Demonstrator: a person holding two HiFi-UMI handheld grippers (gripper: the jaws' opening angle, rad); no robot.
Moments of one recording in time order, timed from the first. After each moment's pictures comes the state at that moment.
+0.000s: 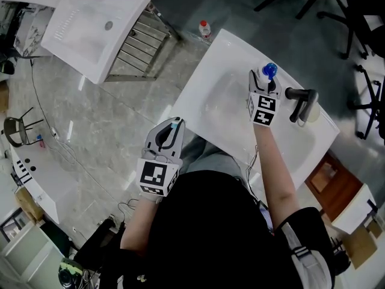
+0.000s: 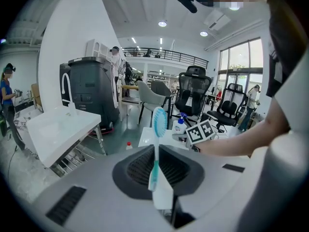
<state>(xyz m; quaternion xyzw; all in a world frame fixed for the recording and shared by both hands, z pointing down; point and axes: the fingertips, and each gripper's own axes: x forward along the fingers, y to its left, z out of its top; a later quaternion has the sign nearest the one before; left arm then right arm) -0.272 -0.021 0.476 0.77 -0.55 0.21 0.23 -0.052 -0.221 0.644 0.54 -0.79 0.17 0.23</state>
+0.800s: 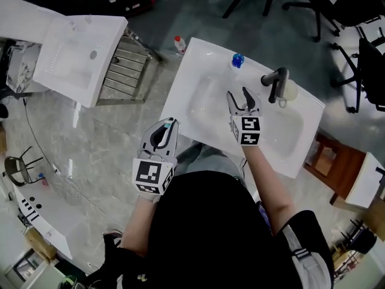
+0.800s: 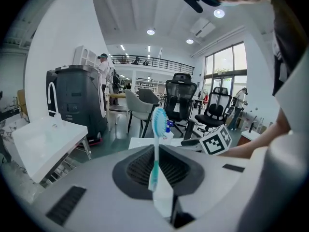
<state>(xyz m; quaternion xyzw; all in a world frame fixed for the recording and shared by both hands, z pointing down) -0.246 -0.021 0.453 0.82 -0.50 0.18 0.18 -0.048 -0.120 0.594 0.53 -0.80 0.18 0.20</state>
